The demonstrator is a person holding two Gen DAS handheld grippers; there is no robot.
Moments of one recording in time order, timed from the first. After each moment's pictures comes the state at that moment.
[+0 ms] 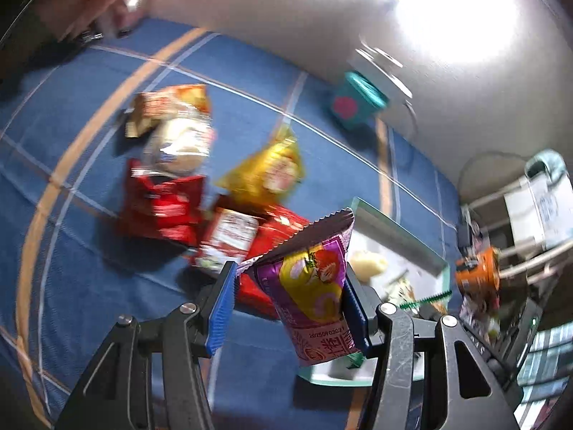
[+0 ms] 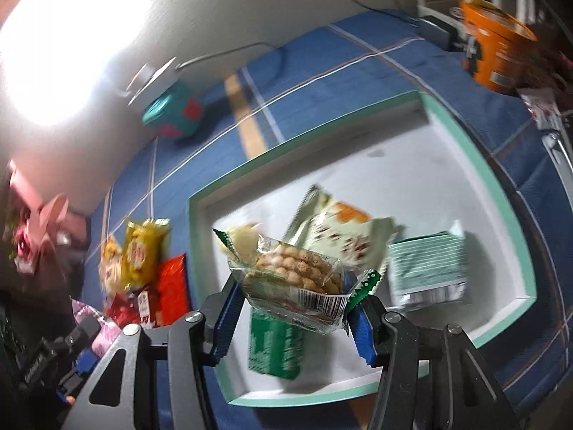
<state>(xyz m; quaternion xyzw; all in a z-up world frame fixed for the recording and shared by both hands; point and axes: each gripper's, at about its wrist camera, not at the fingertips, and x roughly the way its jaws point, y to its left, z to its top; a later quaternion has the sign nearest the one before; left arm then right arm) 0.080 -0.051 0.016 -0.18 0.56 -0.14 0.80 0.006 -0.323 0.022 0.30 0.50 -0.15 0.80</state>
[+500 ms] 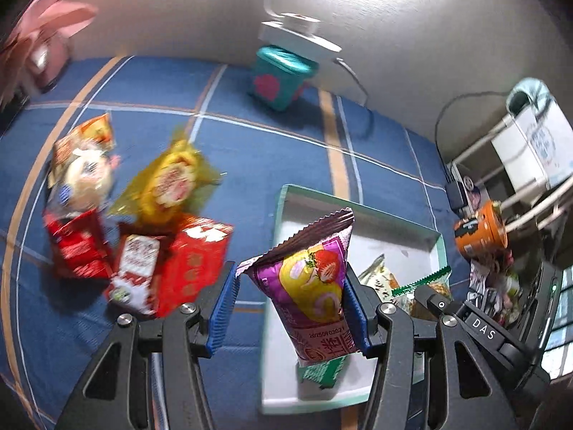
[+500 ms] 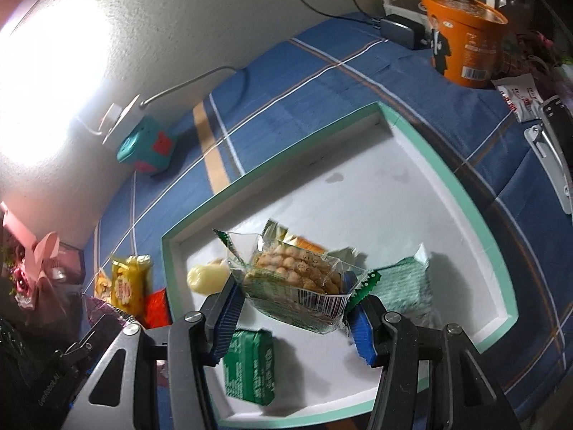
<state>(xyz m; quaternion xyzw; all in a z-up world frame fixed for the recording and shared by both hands) 0.086 -0.145 0.010 -0.08 0.54 -0.20 0.81 0.004 -0.364 0.018 0.33 0.48 -0.18 0.79</state>
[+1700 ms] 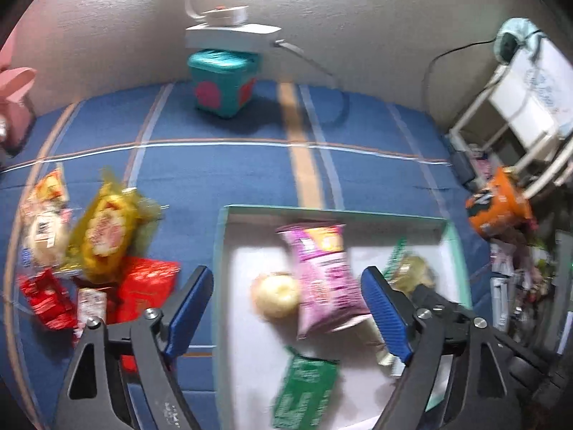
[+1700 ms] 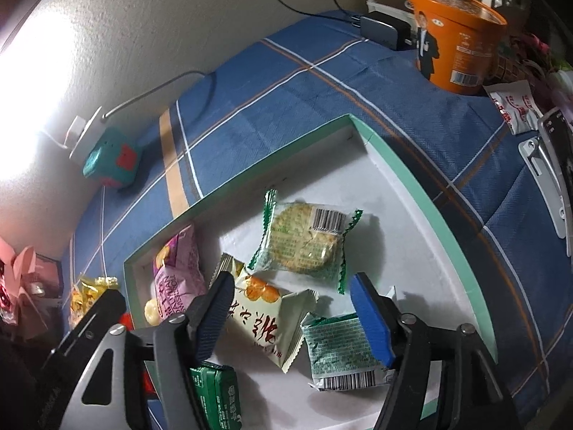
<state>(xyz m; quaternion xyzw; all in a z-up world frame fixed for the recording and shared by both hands) 0.103 -0.214 -0.006 0.01 0.53 -0.19 0.82 0.016 -0.396 -0.004 0.31 0.50 -0.21 0.78</state>
